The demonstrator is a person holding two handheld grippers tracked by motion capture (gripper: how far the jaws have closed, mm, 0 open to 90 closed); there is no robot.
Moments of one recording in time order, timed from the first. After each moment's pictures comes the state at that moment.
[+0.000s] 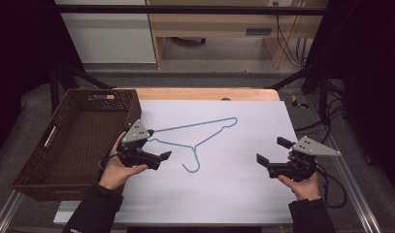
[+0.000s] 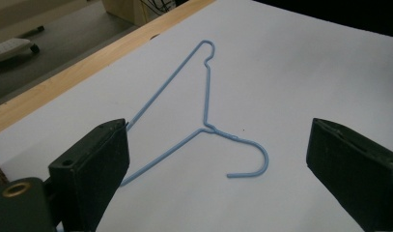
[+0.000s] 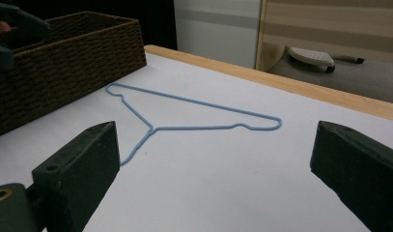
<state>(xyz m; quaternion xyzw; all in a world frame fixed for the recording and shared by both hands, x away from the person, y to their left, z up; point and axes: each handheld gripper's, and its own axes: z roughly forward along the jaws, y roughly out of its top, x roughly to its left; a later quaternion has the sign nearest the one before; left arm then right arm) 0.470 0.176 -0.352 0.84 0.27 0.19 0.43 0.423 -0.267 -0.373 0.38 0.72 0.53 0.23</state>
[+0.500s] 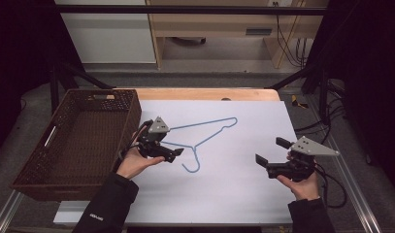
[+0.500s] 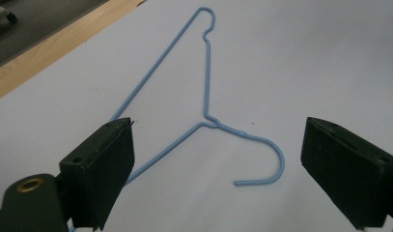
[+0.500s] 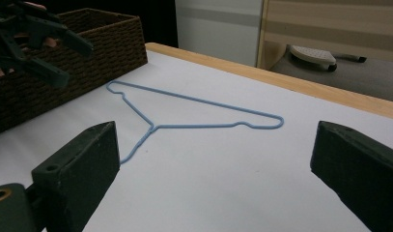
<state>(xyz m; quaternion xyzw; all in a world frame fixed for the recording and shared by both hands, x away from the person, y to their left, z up) 0.508 0.140 -0.376 0.87 0.28 0.16 0.38 0.424 -0.265 -0.374 0.37 0.72 0.53 0.23</state>
